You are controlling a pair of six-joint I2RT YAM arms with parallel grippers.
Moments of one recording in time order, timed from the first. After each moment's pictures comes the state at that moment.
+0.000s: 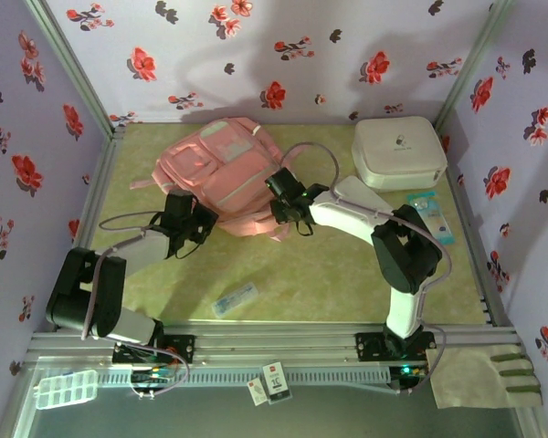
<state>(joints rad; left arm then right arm) -0.32 1.45 0.63 0.06 0.19 -1.24 0.75 1.86 1.32 -0.50 0.19 0.41</state>
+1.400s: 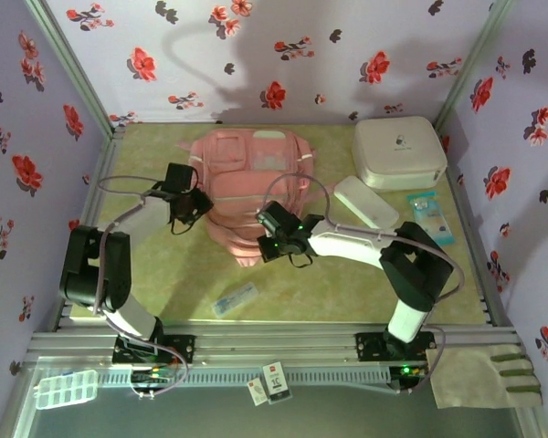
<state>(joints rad) -0.26 1.61 0.99 -0.36 0.10 -0.84 0.94 1.74 1.11 -0.39 -0.02 0.47</state>
